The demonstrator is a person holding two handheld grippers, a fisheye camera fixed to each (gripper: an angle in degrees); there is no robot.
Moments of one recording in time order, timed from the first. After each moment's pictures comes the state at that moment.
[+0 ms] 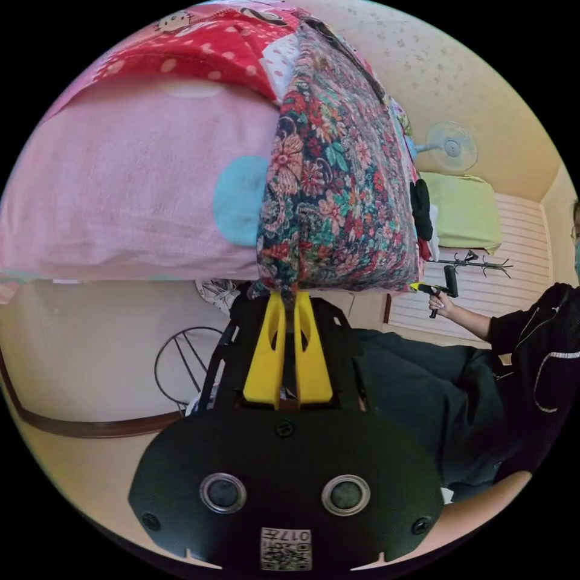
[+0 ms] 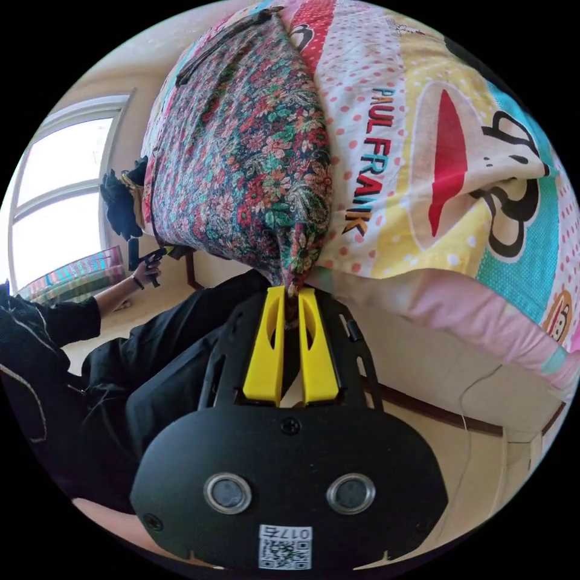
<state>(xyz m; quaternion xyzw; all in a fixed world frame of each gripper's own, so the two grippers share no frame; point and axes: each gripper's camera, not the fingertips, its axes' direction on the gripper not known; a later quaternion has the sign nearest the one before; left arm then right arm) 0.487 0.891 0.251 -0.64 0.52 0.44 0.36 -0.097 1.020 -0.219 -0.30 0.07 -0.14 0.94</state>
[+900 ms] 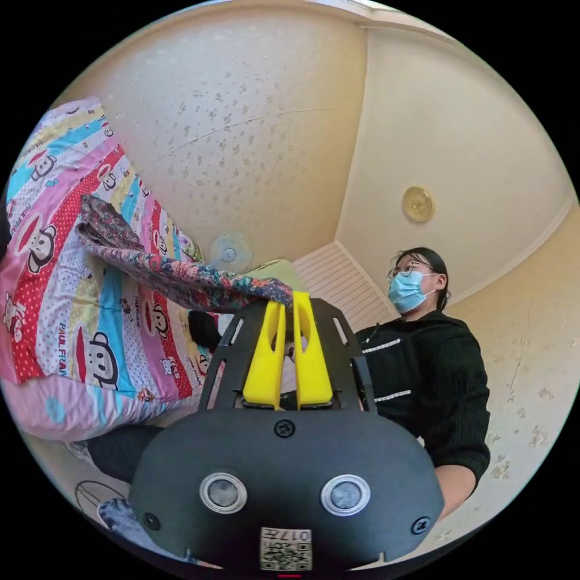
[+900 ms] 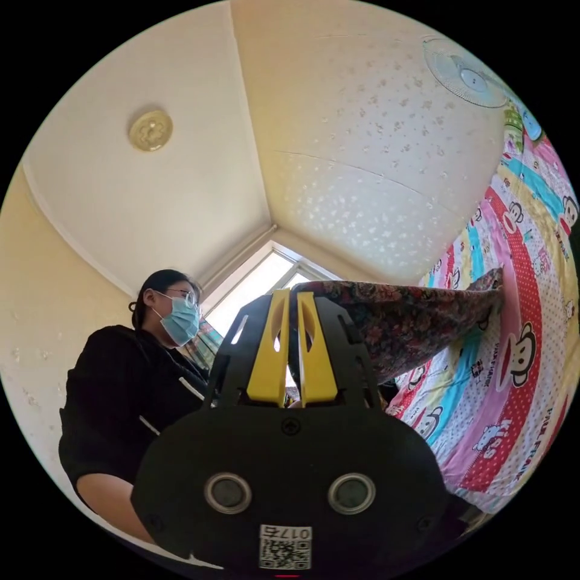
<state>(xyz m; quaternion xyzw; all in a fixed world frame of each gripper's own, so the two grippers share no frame) 0.426 0.515 0.215 -0.50 0.84 0.06 0.21 -0.167 1.040 -0.558 0.16 -0.51 -0.22 0.82</state>
